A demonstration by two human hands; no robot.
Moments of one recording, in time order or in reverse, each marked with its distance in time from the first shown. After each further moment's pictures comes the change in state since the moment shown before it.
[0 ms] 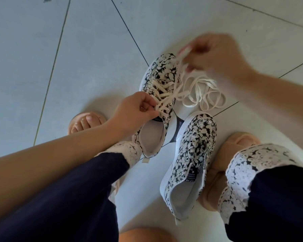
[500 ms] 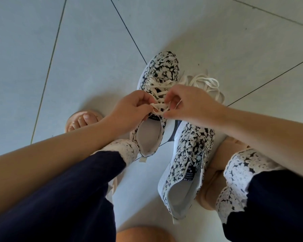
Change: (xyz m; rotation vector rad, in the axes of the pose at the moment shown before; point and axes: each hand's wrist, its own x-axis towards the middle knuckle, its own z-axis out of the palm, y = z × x) left_hand -0.003 0.008 0.000 -0.166 -0.047 -0.092; right_hand -0.040 0.039 0.030 -0.397 -0.430 0.027
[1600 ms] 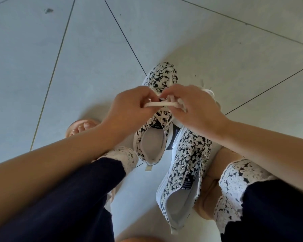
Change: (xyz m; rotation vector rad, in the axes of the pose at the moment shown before) left_hand -0.009 0.034 -0.003 0.348 0.208 0.217; right_hand -0.002 -0.005 -0.006 -0.201 0.376 -0.247
